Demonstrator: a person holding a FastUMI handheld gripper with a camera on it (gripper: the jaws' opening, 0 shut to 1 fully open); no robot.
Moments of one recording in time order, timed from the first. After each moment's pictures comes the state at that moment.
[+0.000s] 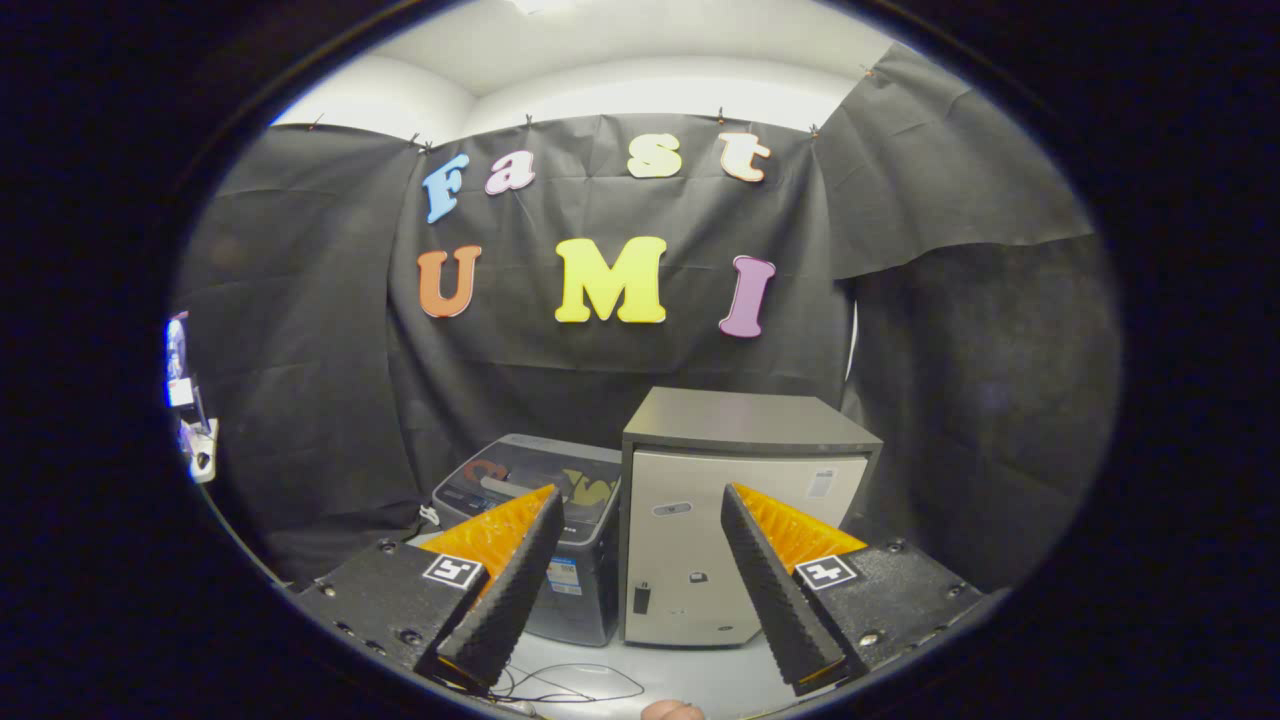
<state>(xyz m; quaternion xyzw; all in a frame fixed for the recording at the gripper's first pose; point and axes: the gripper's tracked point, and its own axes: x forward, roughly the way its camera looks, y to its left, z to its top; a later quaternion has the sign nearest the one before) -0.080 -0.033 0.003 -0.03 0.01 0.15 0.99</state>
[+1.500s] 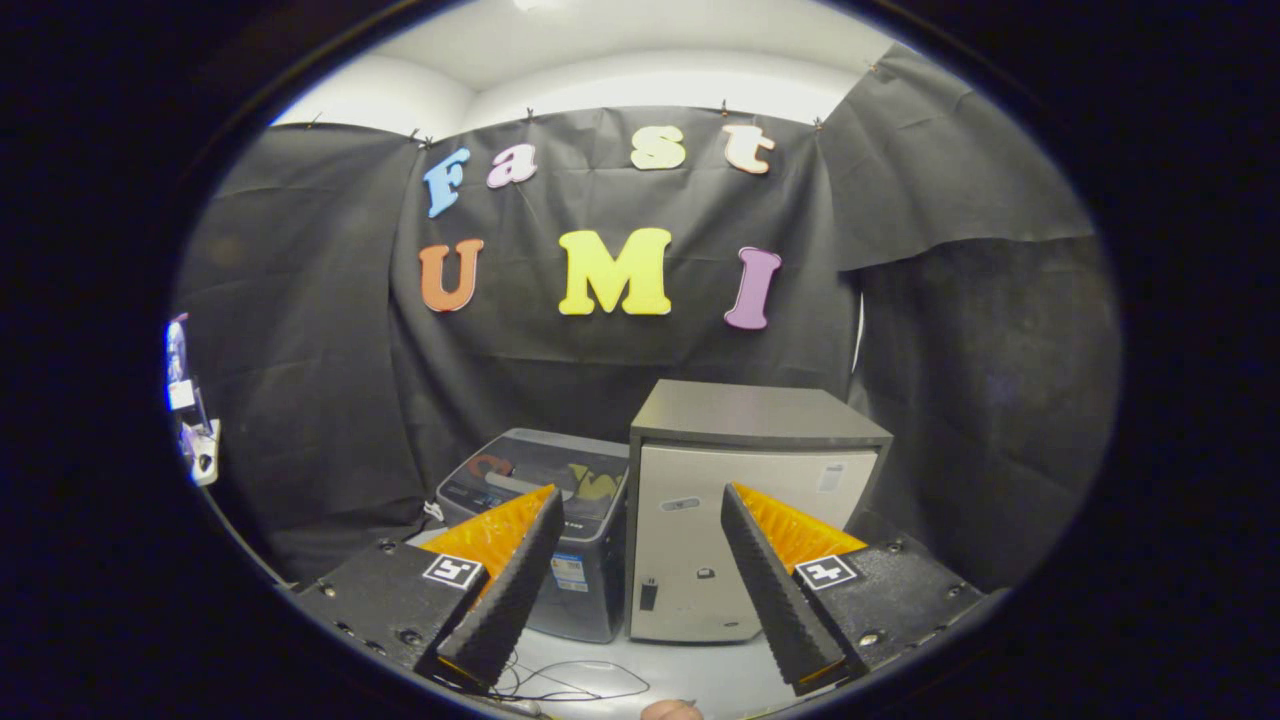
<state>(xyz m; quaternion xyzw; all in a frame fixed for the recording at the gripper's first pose) -0.078 -0.023 0.001 -0.04 0.02 0.16 0.99</state>
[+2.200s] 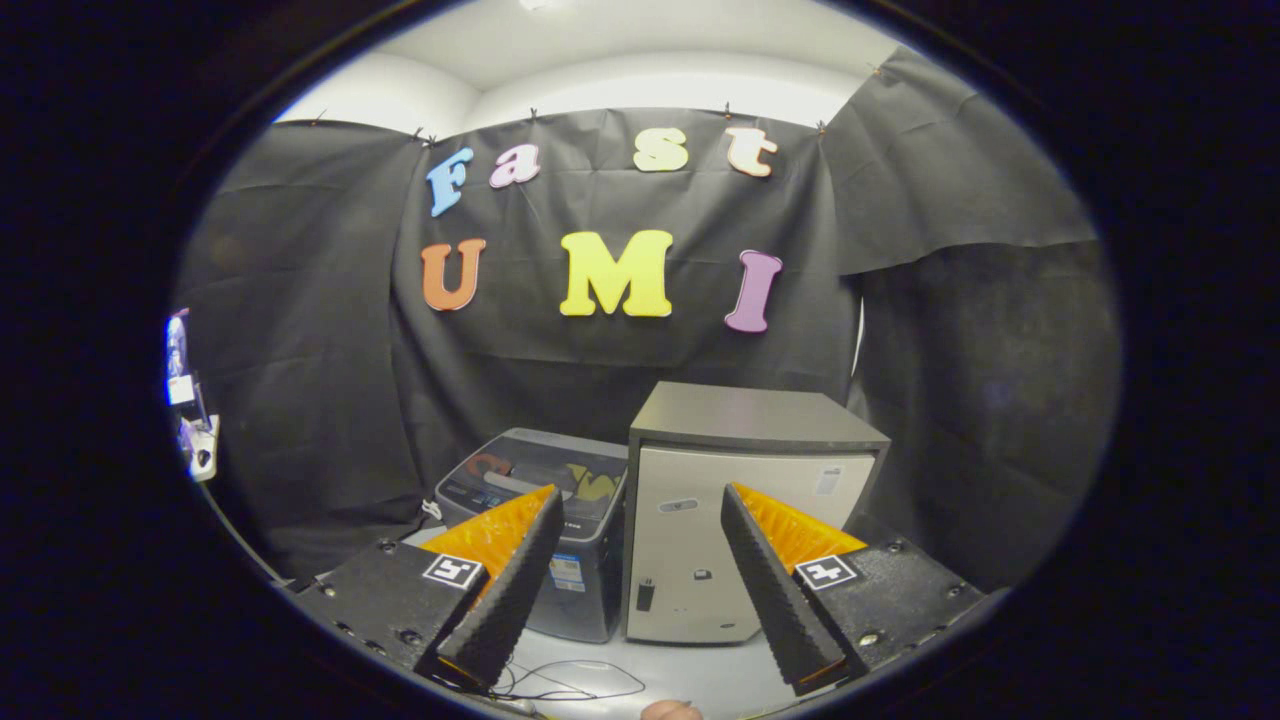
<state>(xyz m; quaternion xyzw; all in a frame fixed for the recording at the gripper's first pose) -0.081 -0.026 0.003 -0.04 0.02 0.16 0.99</state>
